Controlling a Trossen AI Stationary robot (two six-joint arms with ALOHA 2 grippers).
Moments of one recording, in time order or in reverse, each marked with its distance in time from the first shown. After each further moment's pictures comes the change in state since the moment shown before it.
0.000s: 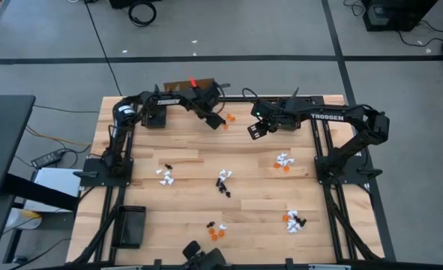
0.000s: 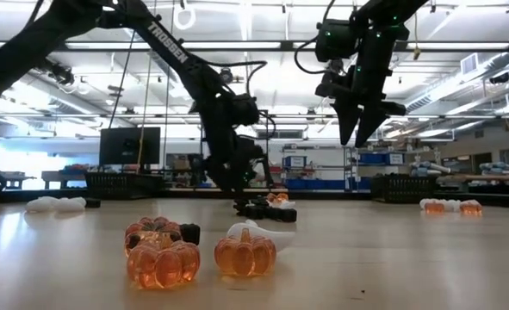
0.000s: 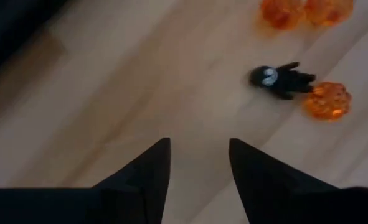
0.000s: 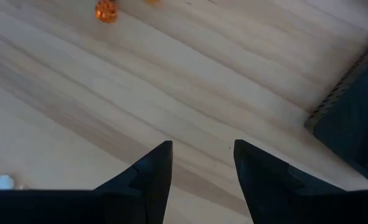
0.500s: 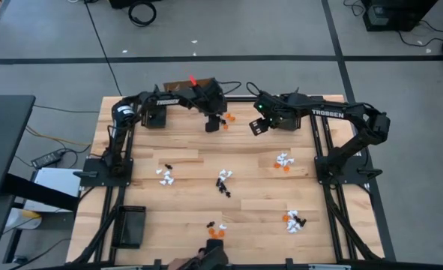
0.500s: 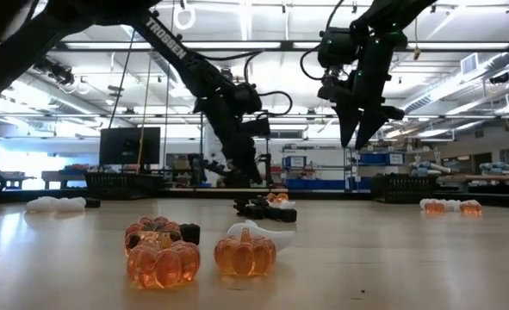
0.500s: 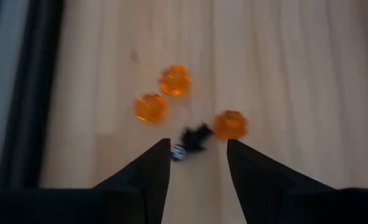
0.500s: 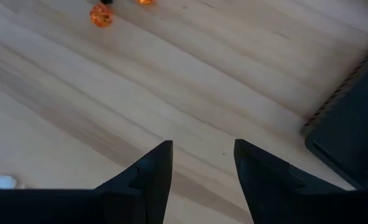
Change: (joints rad) left arm -0.003 -0.009 0.001 0.177 0.214 0.745; right arm -0.076 0.000 0.000 0.011 -0.078 -0.070
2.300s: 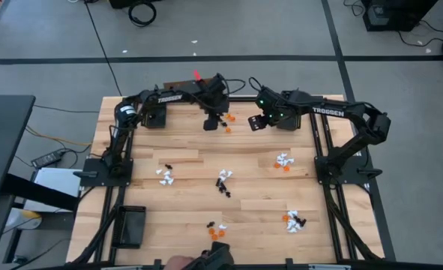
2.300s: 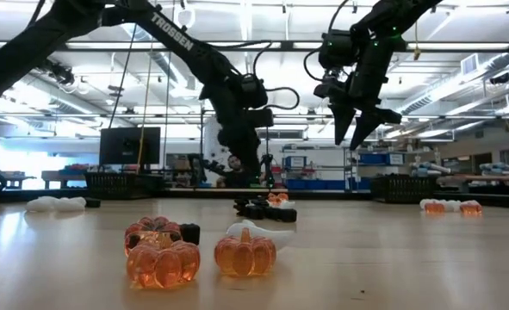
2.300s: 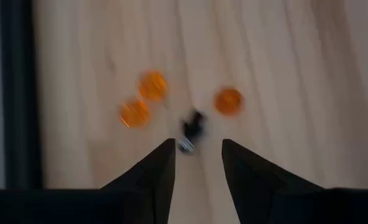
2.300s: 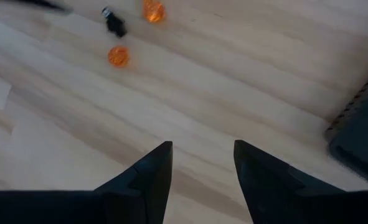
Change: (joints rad) left arm -0.014 0.035 0.165 -0.238 0.028 0.140; right arm -0.041 0.000 0.000 0.053 -0.081 0.065
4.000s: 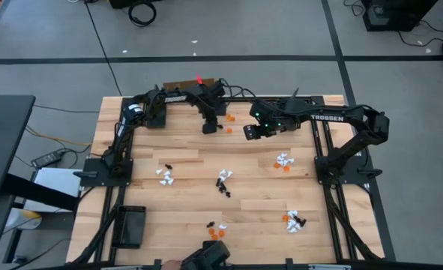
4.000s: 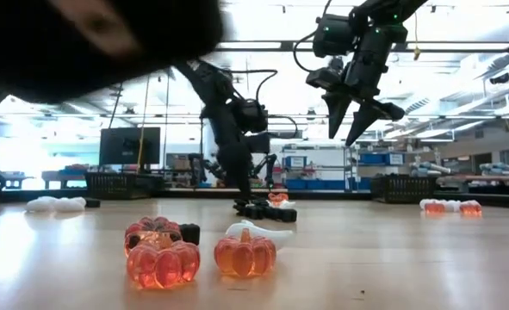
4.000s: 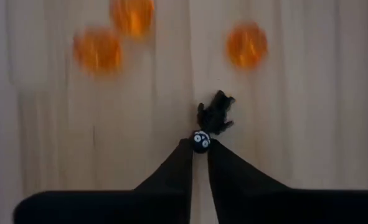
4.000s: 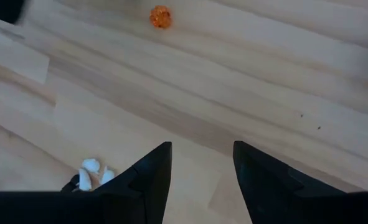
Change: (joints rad) left arm 0.031 0.101 0.035 -0.146 0.014 -0.131; right arm 0.144 0.000 0.000 -0.002 -0.041 0.223
